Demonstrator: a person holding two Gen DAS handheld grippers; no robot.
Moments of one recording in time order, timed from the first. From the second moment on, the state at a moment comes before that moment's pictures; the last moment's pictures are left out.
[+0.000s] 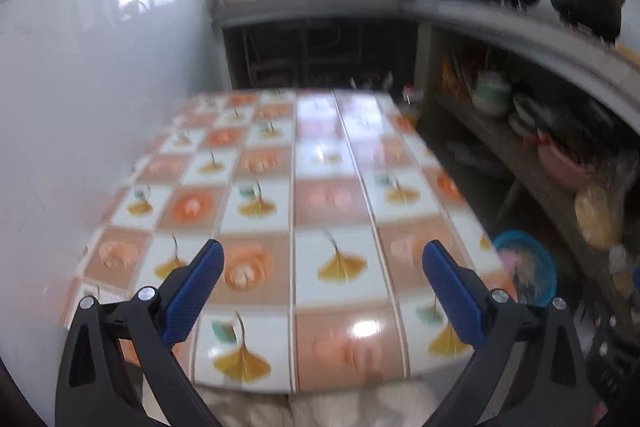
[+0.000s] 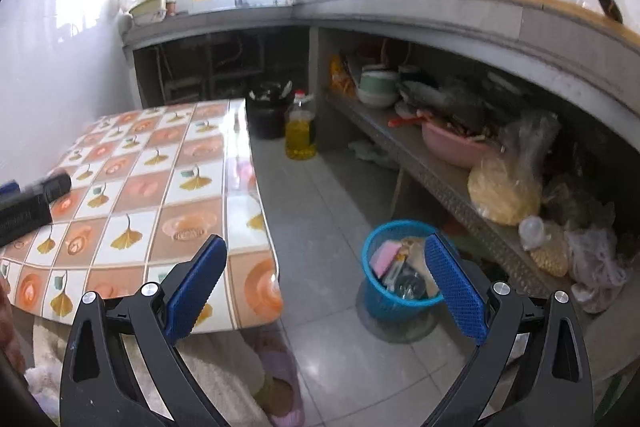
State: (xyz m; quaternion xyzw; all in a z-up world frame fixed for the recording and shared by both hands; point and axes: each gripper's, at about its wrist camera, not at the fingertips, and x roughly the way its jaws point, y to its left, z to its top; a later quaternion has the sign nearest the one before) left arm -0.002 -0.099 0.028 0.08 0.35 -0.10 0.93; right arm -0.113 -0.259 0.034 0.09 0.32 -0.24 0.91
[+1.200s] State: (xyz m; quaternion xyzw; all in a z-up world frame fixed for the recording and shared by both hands) left arm -0.005 -0.121 0.002 0.15 0.41 -0.10 0.89; right arm -0.139 -0.295 0.018 0.09 0.36 -0.29 0.88
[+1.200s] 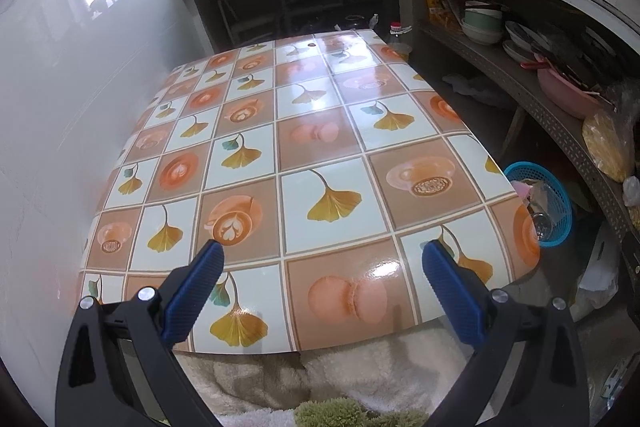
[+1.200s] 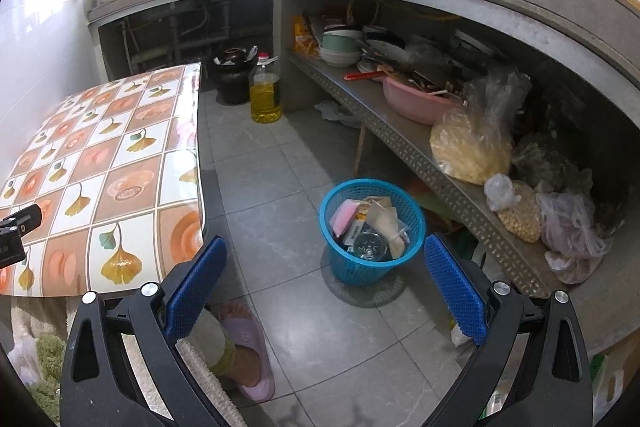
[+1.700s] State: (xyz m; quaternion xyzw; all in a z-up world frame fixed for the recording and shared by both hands) left arm -0.006 -0.122 0.002 0.16 0.42 -0.11 0.89; right arm -0.136 -0.292 0.019 0.08 0.36 -0.29 0.88
